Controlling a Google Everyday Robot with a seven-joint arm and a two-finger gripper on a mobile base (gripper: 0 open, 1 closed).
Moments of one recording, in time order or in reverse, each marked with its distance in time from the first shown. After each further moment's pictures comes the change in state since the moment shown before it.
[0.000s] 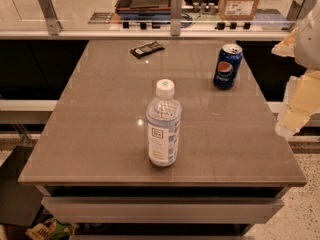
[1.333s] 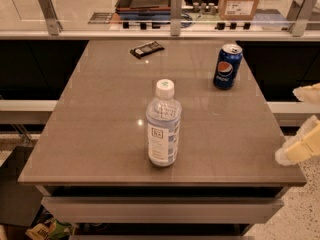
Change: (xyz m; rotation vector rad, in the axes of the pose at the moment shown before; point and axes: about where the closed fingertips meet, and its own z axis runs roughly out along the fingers) arm 0.047 0.032 0.045 -0.043 -0.386 0.363
